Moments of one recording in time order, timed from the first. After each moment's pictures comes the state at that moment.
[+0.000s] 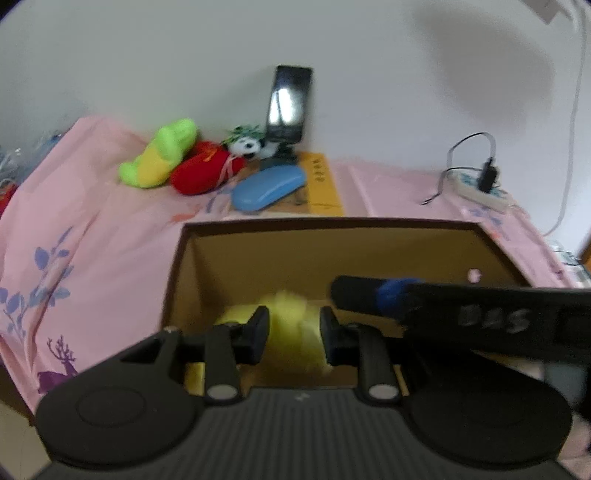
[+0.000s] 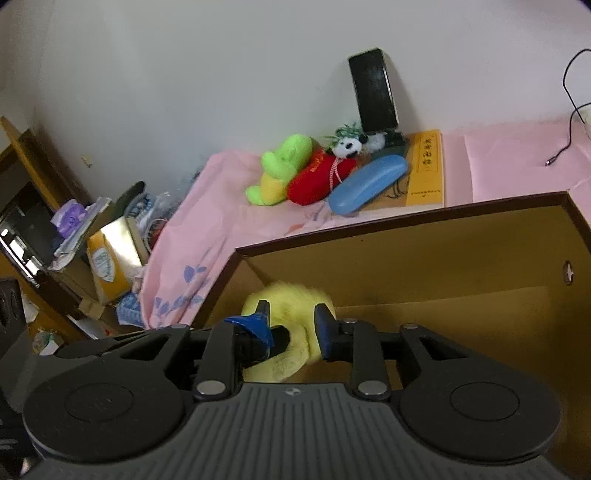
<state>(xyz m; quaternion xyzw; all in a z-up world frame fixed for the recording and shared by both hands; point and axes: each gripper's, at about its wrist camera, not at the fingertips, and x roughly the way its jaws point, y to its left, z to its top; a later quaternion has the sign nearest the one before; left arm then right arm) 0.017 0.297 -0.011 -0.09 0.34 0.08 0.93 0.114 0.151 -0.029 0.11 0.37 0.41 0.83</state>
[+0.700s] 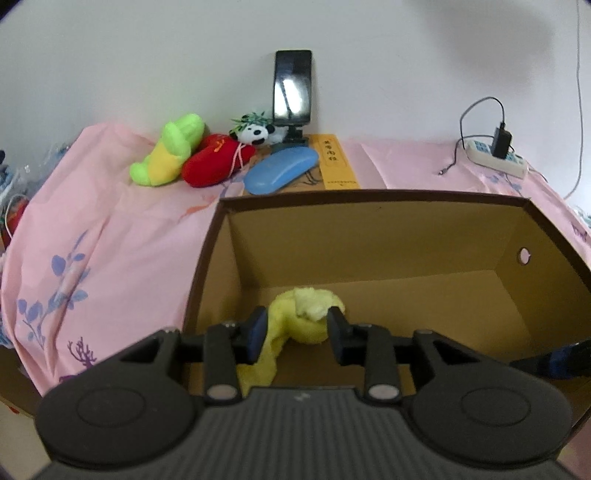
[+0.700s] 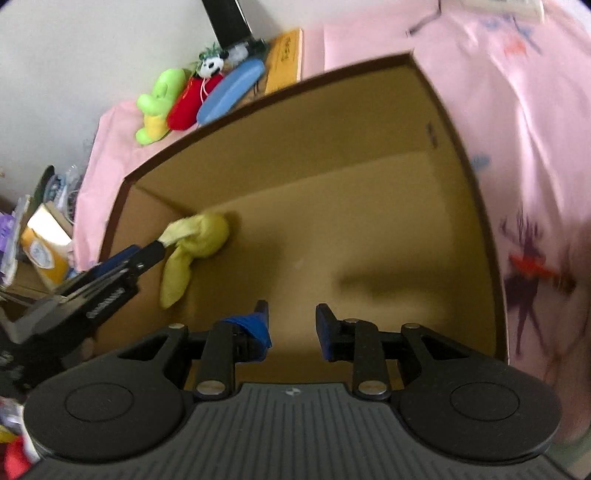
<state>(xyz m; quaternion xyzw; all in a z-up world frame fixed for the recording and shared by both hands) 0.009 0.285 -0.026 -0.03 0.37 0.09 0.93 0.103 0.056 -0.057 0.13 0.56 0.27 0.77</state>
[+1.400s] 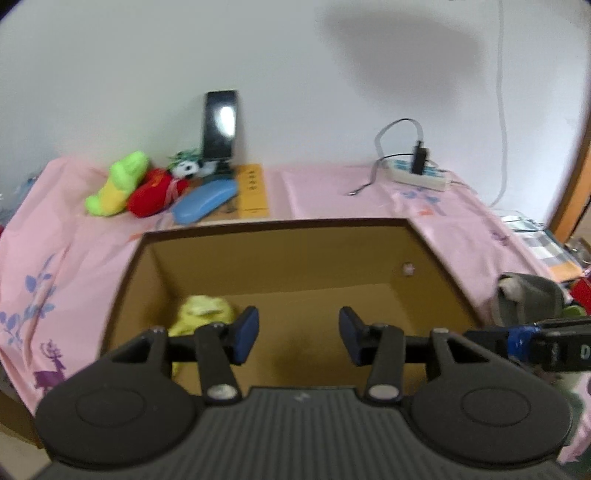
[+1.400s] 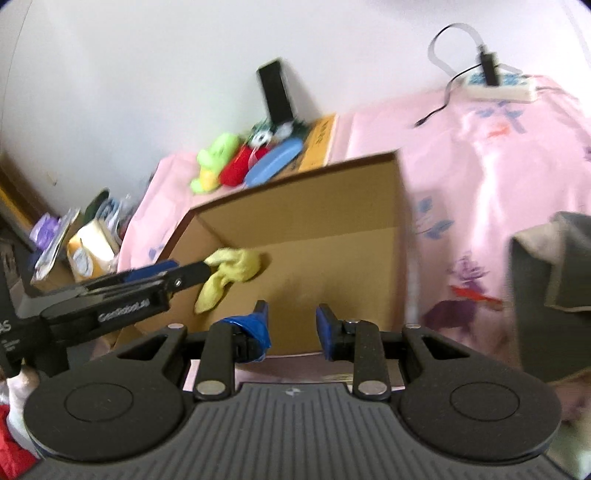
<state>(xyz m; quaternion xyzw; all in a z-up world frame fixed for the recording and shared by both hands) -0.032 0.189 0.033 -0.04 0.33 0.02 0.94 0.058 -0.014 -0.011 0.14 0.41 0.33 0.84</state>
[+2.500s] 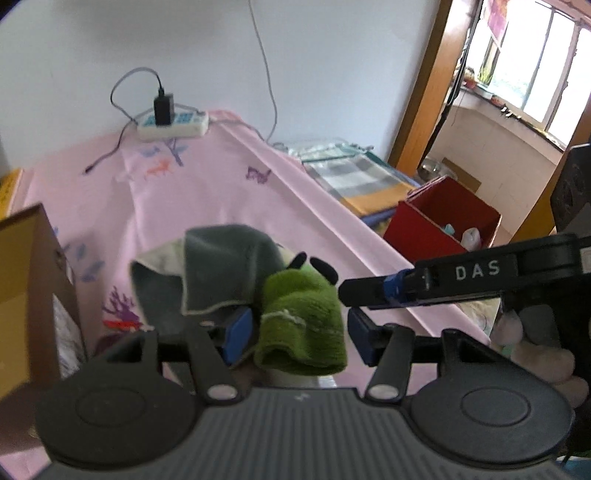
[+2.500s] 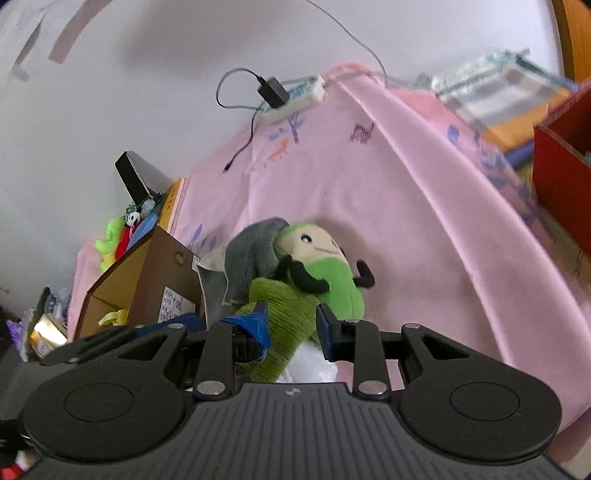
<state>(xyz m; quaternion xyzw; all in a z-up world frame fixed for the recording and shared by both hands) 0.003 -0.092 0.004 -0.01 0.39 -0.22 0.89 0.073 -0.268 -0.052 0.25 0.44 0.19 0.84</state>
